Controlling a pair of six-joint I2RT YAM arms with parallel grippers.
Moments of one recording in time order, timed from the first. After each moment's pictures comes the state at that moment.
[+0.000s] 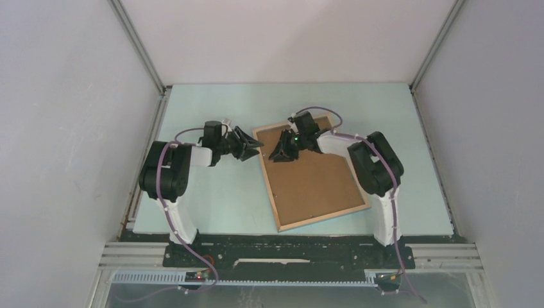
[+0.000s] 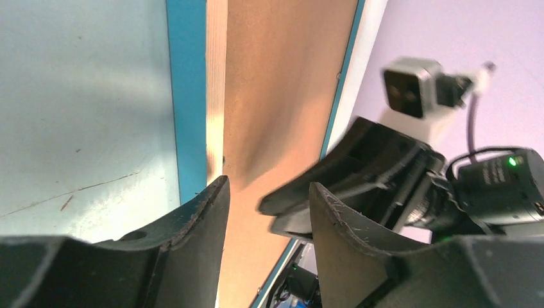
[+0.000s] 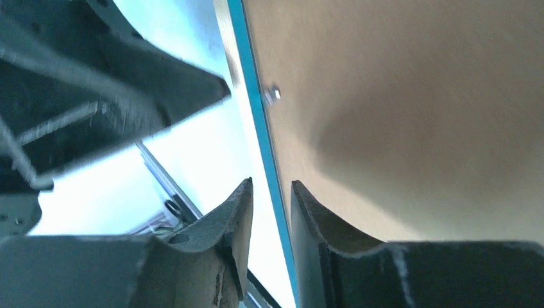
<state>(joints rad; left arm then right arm) -0.16 1.88 0.86 0.38 0.70 -1.08 0.55 2.14 1.38 -0.05 -0.58 0.88</state>
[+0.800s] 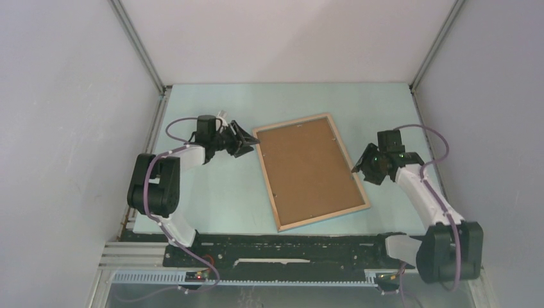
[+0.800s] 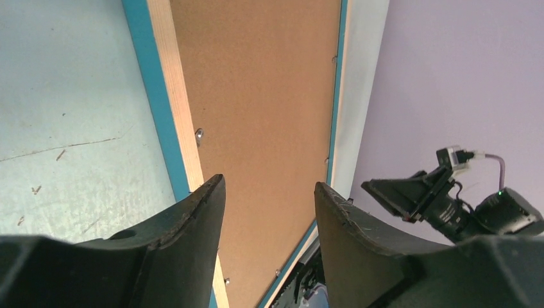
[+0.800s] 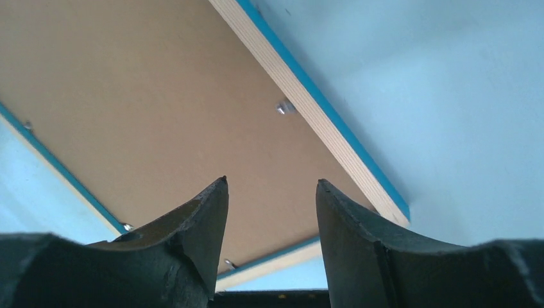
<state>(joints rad) -0.15 1.71 0.88 0.17 0.67 -0.90 0.06 1.24 0.85 -0.64 -0.10 0.62</state>
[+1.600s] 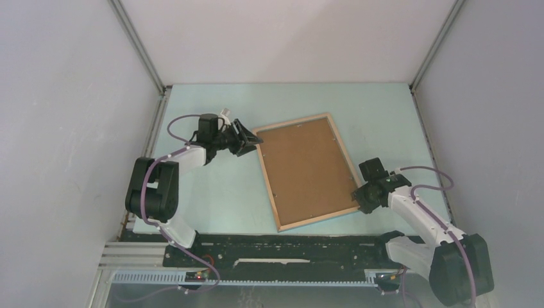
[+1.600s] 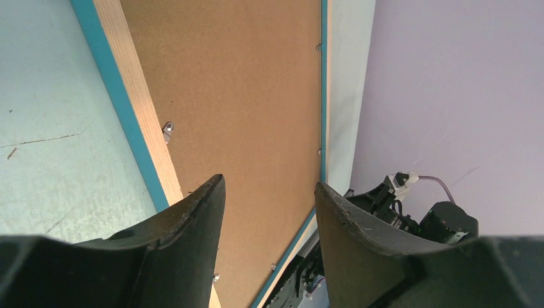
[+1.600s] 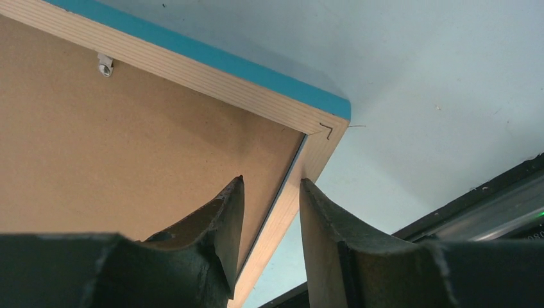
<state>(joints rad) -0.18 1.65 0.88 0.16 0.67 -0.89 0.29 1.03 0.56 -0.82 0.18 1.30</state>
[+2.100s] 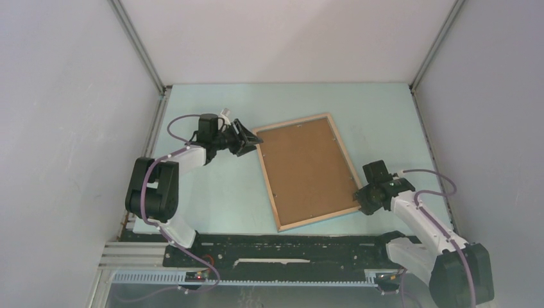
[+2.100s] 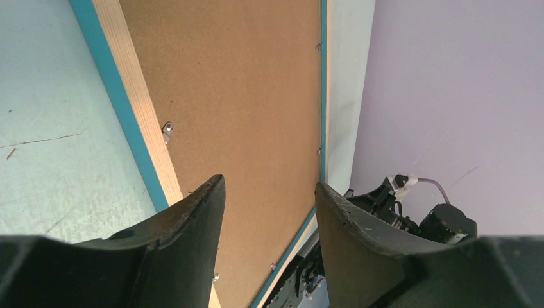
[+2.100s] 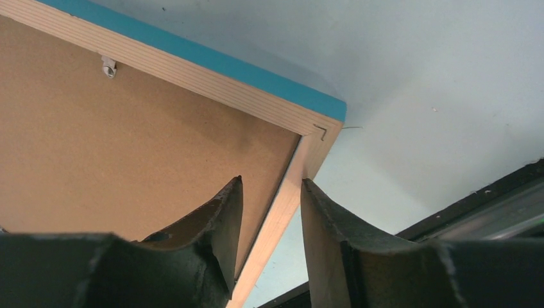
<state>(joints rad) -0.18 1.65 0.88 0.16 0.67 -0.89 0.26 0.99 0.53 -0.80 0.15 1.30</state>
